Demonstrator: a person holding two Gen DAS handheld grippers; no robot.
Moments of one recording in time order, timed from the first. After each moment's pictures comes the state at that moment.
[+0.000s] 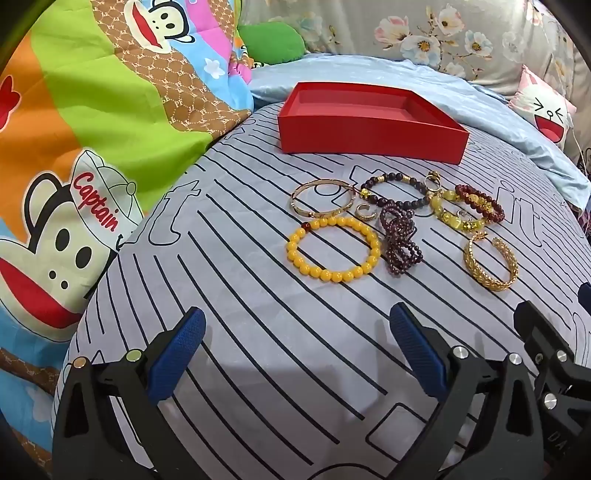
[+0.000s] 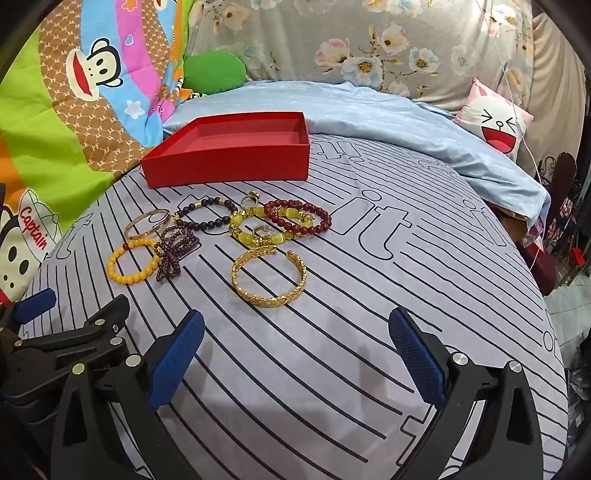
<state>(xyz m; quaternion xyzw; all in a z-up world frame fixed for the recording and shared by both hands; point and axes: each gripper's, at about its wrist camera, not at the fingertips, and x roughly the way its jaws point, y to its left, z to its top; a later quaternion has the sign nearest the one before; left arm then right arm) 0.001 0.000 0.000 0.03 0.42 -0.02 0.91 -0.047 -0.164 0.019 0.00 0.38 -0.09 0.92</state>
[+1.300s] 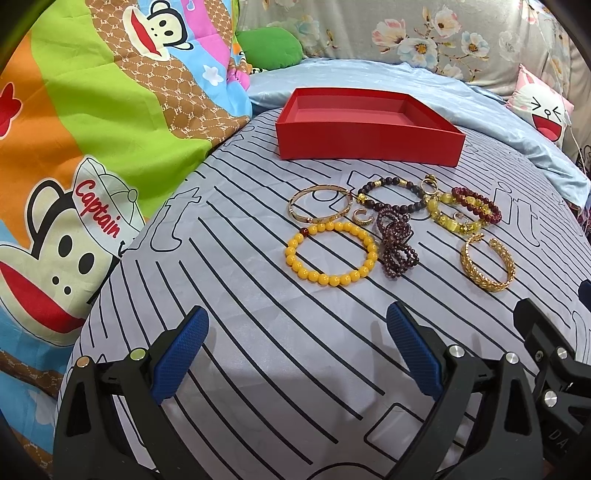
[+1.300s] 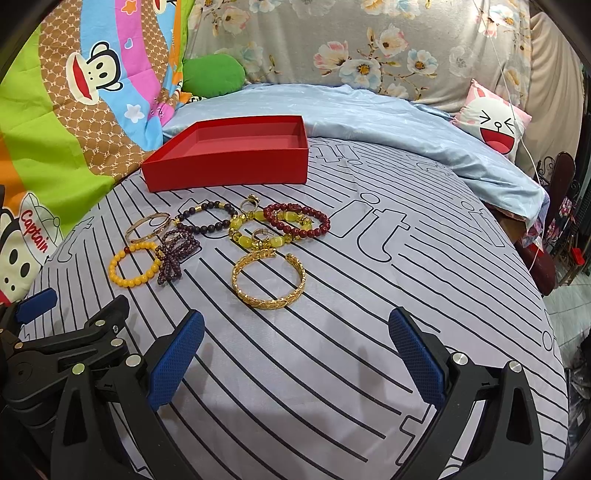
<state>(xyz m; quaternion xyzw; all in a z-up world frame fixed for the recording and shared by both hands) -0.002 -0.002 0.007 0.04 0.41 -0.02 0.91 -0.050 -0.166 0.022 0.01 0.38 -0.09 0.92</state>
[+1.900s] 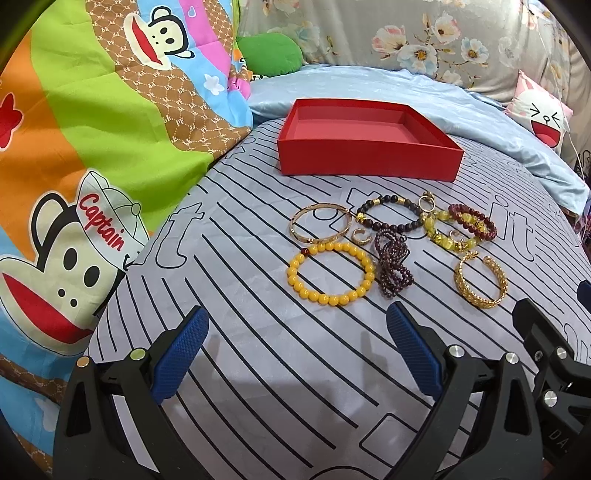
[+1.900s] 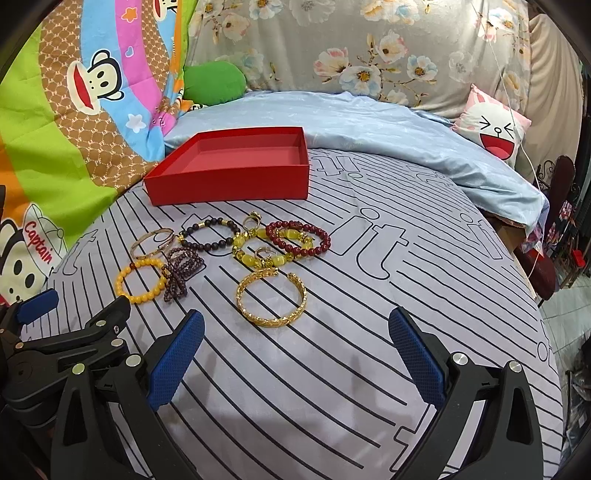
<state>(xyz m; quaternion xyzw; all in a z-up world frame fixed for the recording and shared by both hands) 0.004 -0.001 0.022 0.04 0.40 -0.02 0.92 -0.046 -0.165 0.034 0.01 0.36 -0.09 0.93</state>
